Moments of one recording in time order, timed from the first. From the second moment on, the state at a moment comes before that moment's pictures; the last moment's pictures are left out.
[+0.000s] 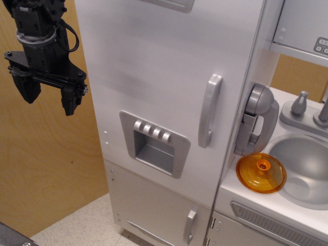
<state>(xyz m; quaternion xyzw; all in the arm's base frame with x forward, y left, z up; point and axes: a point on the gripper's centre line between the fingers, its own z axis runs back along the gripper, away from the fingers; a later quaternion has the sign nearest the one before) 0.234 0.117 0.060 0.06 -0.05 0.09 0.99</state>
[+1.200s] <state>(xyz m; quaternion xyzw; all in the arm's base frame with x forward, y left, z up) 0.251 0.004 0.067 0.00 -0.06 0.01 1.00</state>
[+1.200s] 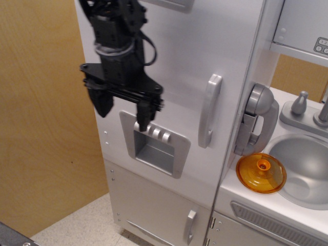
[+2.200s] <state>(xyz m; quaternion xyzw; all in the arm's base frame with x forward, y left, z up) 0.300 -0.063 0.068 0.01 -0.15 0.04 0.99</state>
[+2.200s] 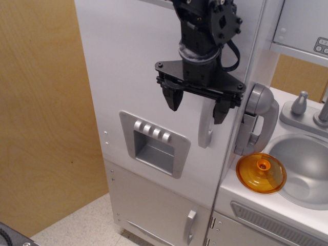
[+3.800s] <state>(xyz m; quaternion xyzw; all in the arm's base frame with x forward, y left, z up) 0.285 -0.051 0.057 0.01 -0.15 0.04 0.99</state>
